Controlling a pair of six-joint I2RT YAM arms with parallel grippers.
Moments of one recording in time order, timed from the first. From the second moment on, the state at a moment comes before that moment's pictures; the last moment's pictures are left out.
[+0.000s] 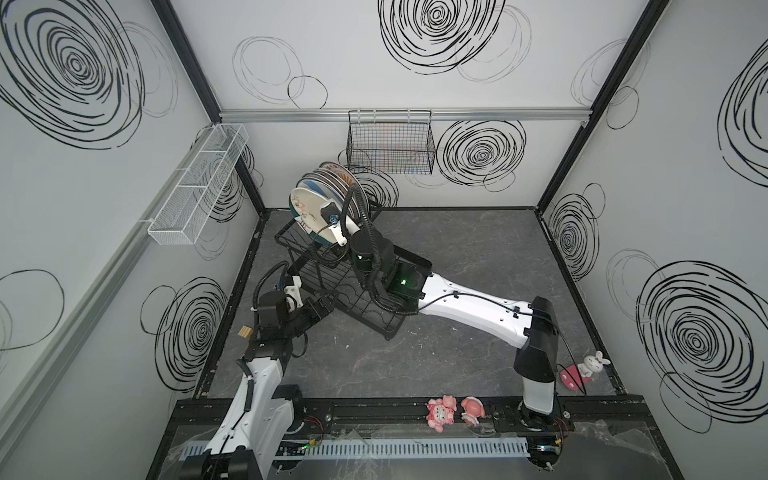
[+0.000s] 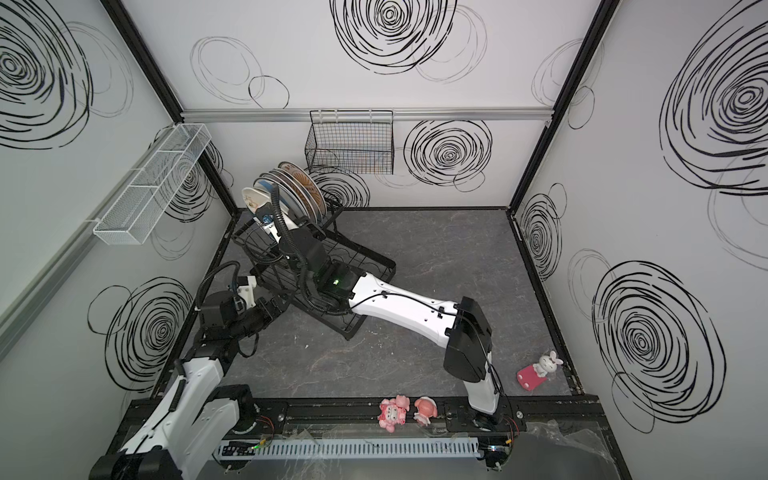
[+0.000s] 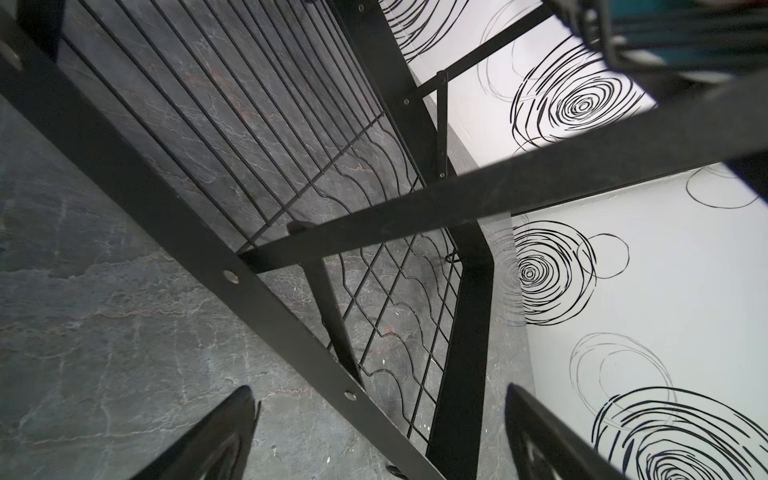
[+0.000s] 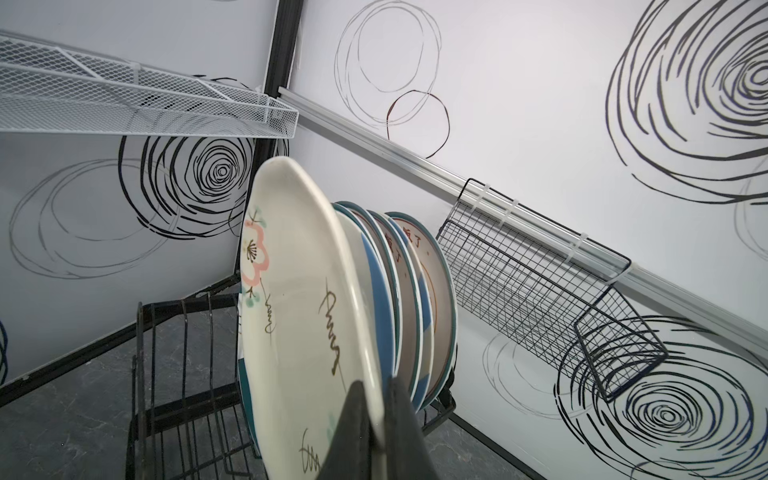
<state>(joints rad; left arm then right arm) 0.13 0.81 0.33 -0.08 0.61 -0.69 1.12 1.92 1.86 0.08 0.73 -0.36</state>
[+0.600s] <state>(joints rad) 0.16 0.81 0.33 -0.09 0.58 -0.69 1.13 1.99 1.88 0.11 0.73 -0.36</state>
